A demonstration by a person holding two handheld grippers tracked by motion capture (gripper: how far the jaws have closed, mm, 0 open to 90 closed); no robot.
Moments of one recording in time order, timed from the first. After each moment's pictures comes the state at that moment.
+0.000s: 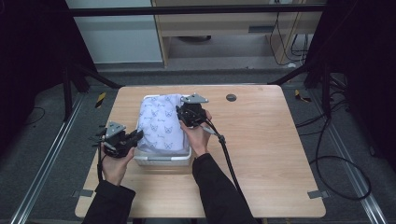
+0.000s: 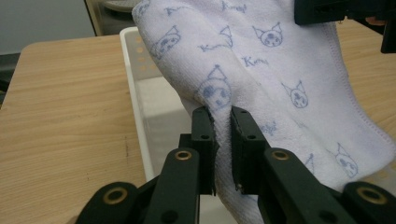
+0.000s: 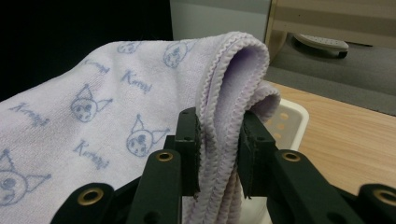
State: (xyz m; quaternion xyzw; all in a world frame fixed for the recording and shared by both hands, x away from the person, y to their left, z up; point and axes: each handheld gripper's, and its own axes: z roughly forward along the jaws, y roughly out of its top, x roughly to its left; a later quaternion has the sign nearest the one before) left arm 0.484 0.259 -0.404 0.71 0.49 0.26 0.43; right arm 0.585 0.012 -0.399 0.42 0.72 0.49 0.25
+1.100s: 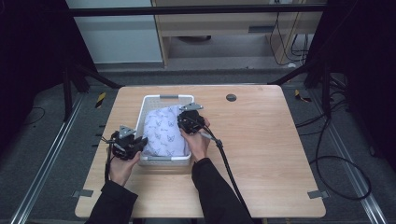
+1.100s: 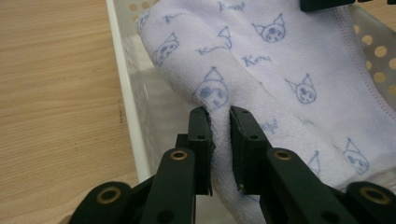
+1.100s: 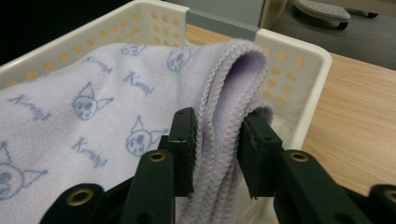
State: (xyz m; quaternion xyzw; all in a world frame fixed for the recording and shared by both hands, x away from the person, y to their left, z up) left arm 0.499 0.251 -0.435 0.74 0.50 0.24 0.37; right arm 0.594 0.019 -0.441 0.43 0.76 0.43 0.24
